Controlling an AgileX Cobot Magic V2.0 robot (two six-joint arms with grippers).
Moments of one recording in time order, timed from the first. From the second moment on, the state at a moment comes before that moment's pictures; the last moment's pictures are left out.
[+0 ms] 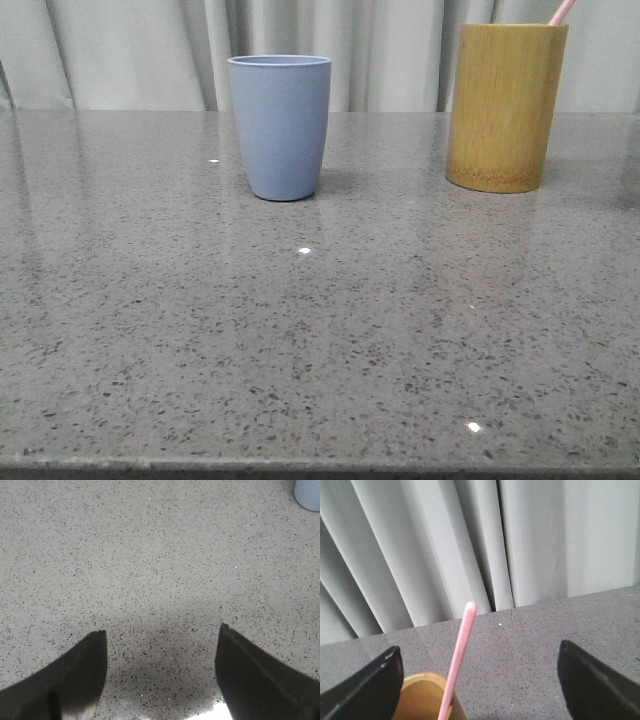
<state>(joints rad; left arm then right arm) -0.10 0.85 -0.94 -0.10 1.01 0.10 0.11 1.19 -0.73 0.11 -0.36 0.24</state>
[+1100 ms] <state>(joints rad) -0.10 0.85 -0.94 -0.10 1.00 0.10 0.15 1.48 -0.80 0.10 -0.65 0.36</state>
